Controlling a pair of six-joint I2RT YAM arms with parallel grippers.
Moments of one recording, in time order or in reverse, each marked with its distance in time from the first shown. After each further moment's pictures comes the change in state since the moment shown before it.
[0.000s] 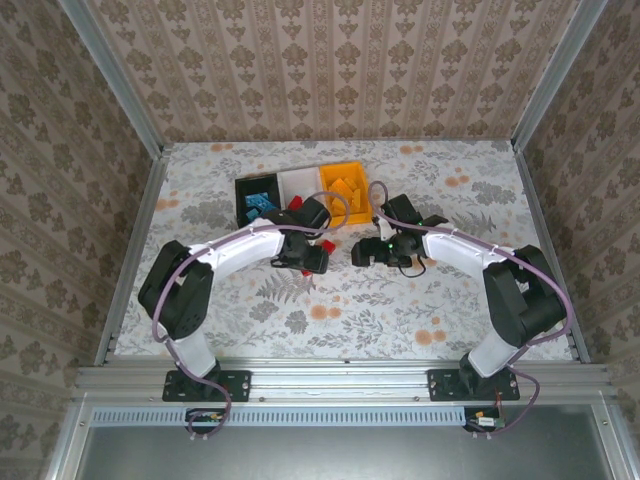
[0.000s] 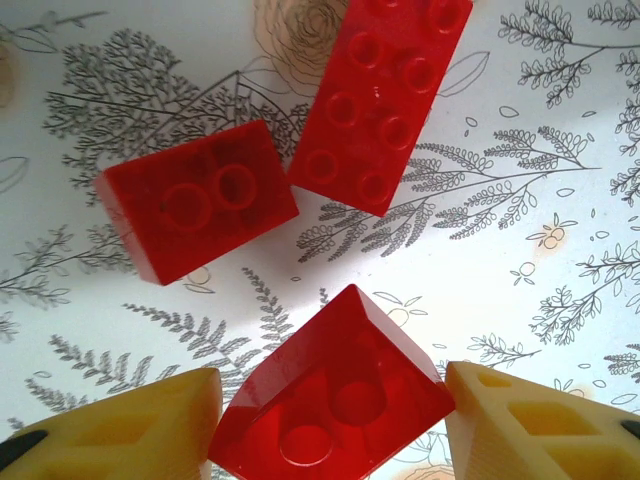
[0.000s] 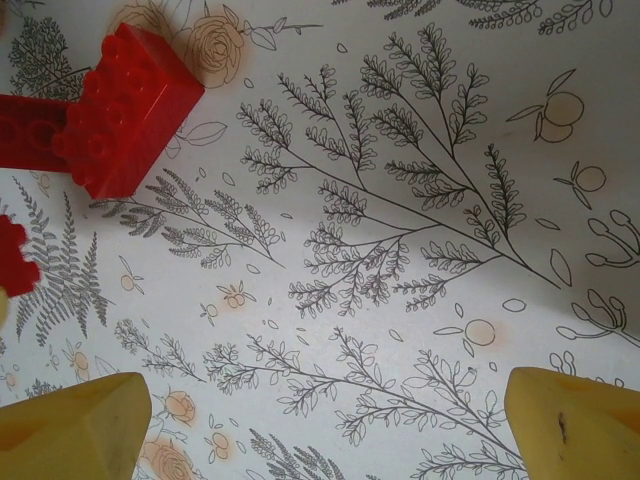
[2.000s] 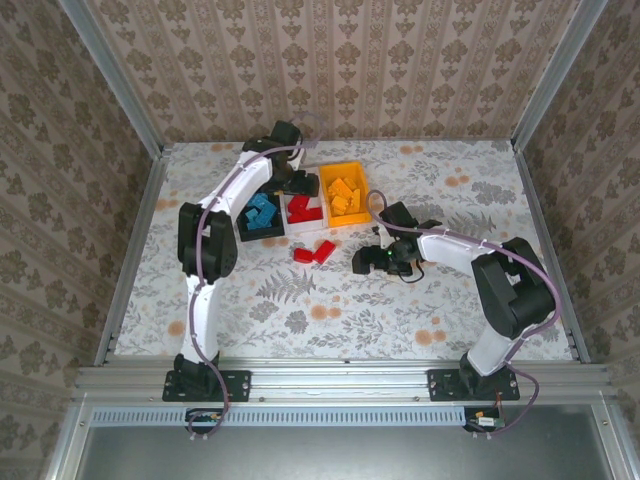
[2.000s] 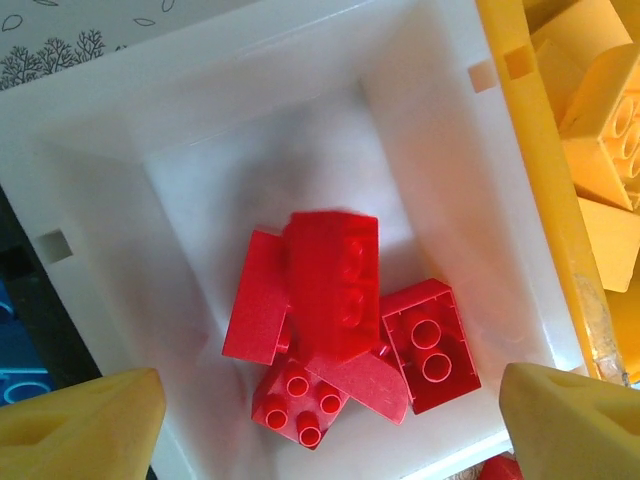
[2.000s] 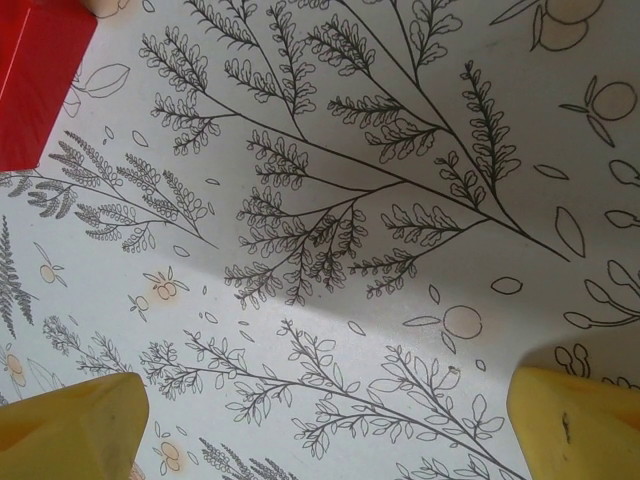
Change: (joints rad) left arm 0.327 0.507 0.847 -0.217 0.084 0.248; right arm 0.000 0.069 -0.034 0.019 -0.008 0.018
